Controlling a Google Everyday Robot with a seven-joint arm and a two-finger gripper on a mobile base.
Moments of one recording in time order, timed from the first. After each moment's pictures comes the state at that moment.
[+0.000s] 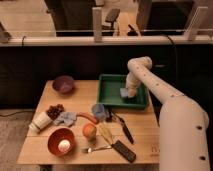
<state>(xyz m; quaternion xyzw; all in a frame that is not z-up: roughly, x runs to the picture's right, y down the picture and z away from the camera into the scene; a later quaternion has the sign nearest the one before) 0.171 0.009 0.956 -0.27 -0.06 -0.05 0.96</state>
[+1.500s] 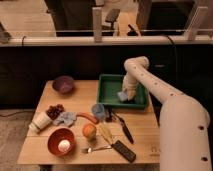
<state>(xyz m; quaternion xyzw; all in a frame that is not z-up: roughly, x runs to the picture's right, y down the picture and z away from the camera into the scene) 0.161 0.028 0.932 -0.30 -0.10 -0.18 0.93</state>
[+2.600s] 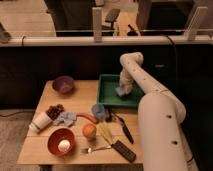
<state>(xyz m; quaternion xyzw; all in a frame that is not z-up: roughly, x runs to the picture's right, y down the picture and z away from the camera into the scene) 0.131 -0.004 0.974 -0.29 -0.12 -0.23 0.92</state>
